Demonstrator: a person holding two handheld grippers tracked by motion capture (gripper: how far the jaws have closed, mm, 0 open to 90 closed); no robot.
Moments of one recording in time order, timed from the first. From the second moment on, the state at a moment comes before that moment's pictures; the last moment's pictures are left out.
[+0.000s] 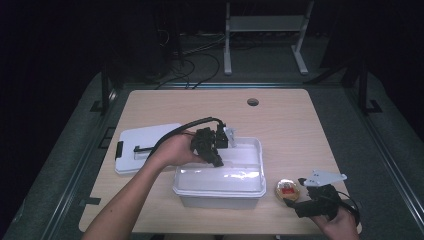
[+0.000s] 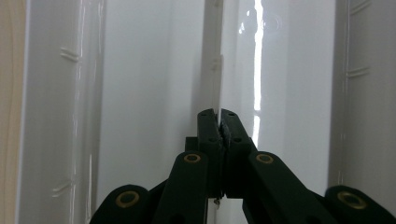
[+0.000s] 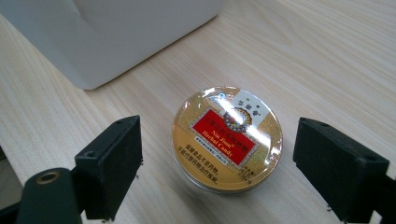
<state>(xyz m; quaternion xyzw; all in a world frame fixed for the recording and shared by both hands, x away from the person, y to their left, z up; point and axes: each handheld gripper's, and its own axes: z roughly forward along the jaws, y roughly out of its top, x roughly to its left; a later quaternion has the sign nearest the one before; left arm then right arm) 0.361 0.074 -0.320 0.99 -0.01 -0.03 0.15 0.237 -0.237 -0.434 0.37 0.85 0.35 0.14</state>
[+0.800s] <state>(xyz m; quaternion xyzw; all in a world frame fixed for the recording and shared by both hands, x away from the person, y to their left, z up) 0.356 0.088 -0.289 0.98 0.00 -0.03 0.20 0.237 -0.238 -0.434 0.37 0.85 0.35 0.14</state>
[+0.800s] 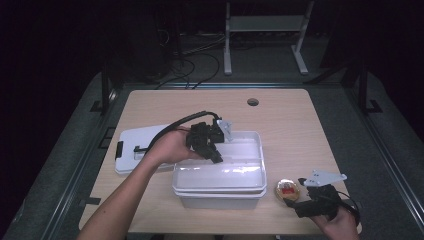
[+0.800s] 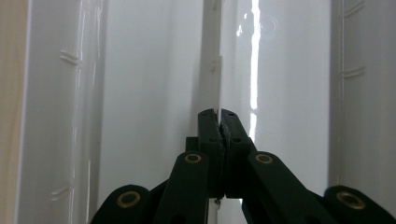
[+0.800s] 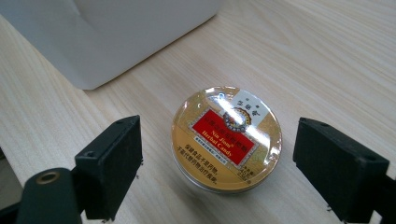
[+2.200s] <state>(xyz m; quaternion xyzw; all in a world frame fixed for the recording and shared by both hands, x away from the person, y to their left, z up) 0.321 0.341 -0.297 0.96 0.19 0.04 0.20 0.235 -0.243 -0.430 0.38 0.84 0.35 0.16</state>
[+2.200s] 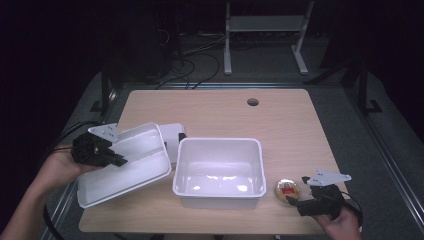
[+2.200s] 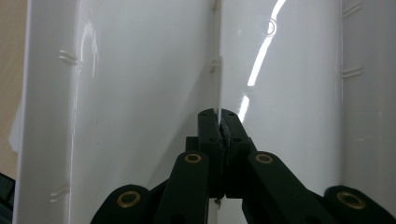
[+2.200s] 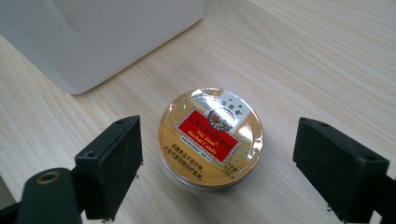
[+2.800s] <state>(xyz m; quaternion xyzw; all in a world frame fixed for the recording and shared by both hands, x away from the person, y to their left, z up) 0.307 0.336 -0.382 0.97 0.16 -0.01 0.18 0.237 -0.242 -0.432 0.38 0.84 0.34 0.16</state>
